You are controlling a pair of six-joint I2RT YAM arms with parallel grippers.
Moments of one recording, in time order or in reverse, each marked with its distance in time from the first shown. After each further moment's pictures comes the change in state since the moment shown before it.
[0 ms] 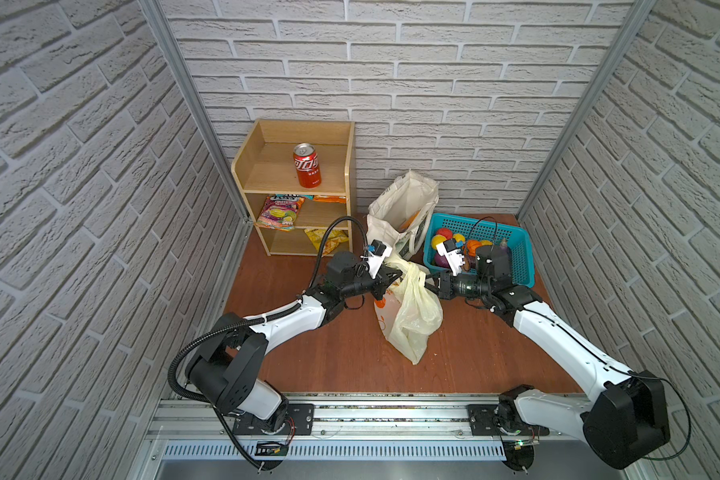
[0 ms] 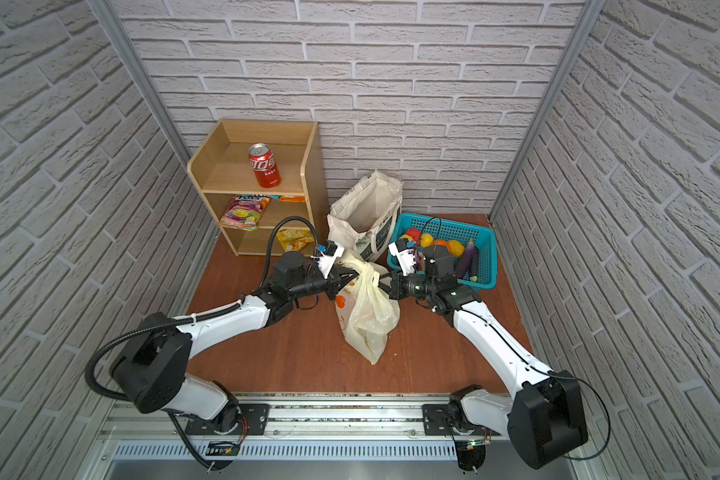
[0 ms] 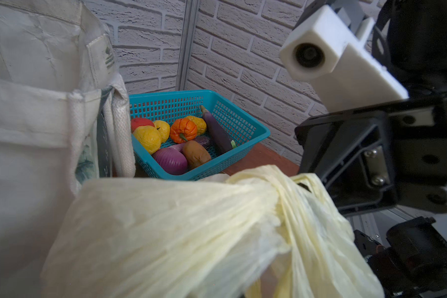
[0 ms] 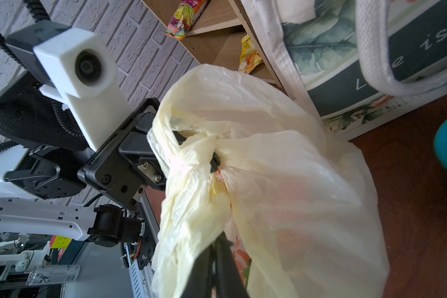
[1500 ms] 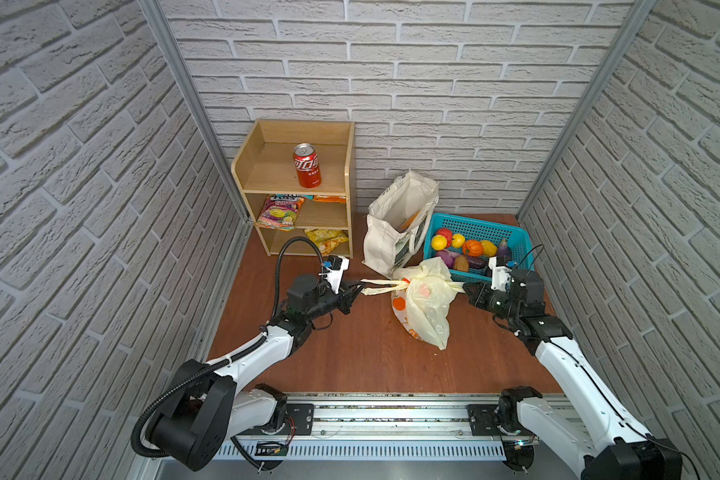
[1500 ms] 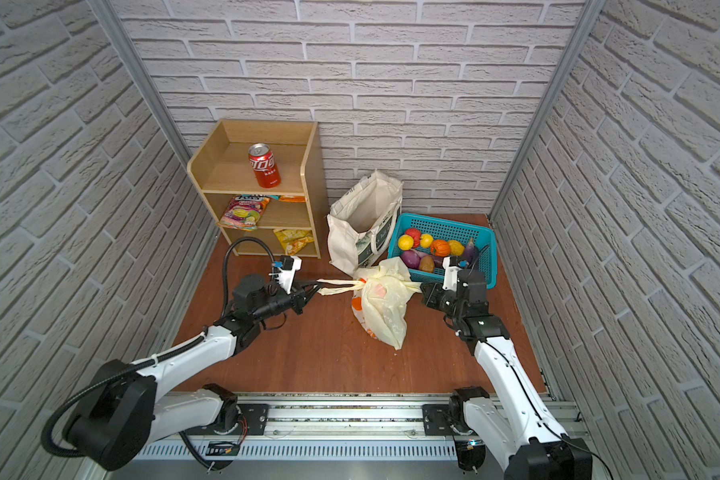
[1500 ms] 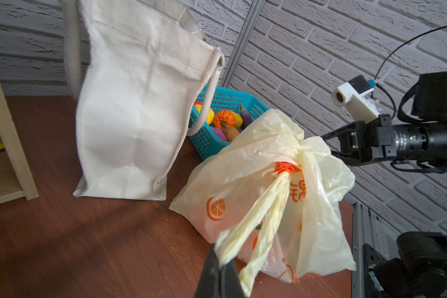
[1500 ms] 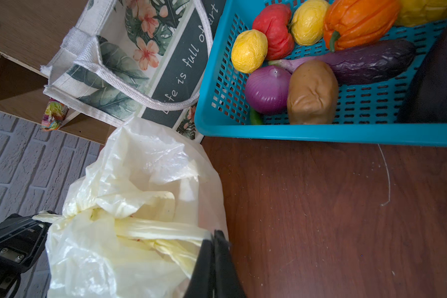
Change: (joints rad) left arm 0.223 -0.331 -0.361 0.036 -0.015 -0.126; right arm -0.281 -0.303 -0.246 -0.085 0.364 0.166
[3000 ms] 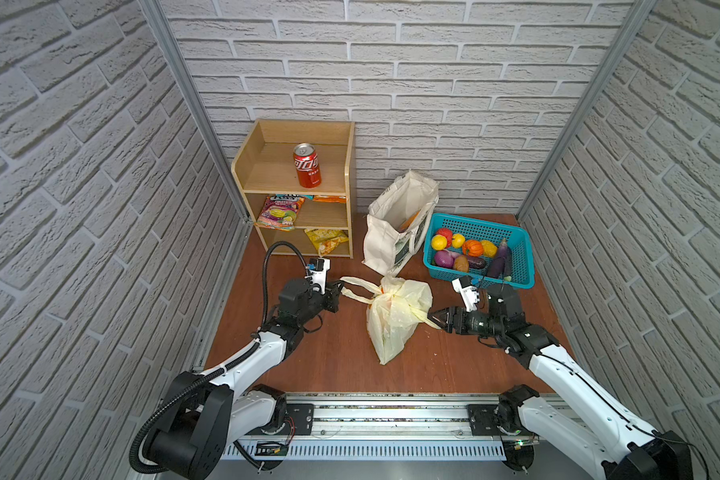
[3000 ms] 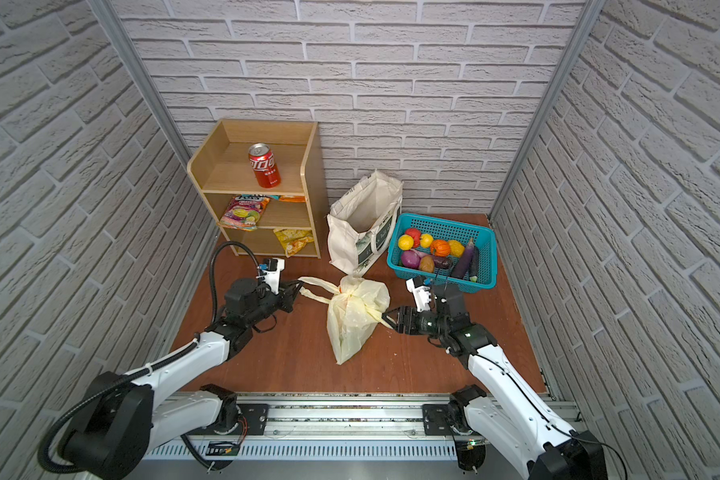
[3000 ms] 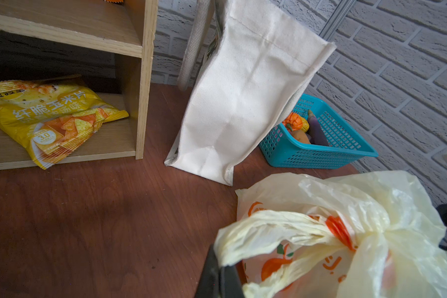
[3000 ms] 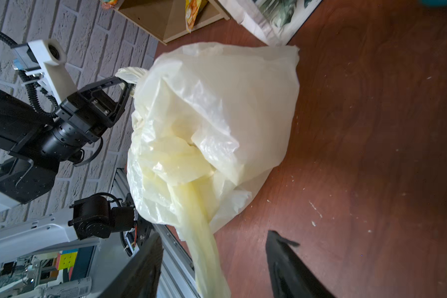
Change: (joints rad) left arm 0.063 -0.035 -0.053 -0.070 -0.186 0.010; right arm 0.300 -0.024 -0.094 -0.034 -0.248 0.005
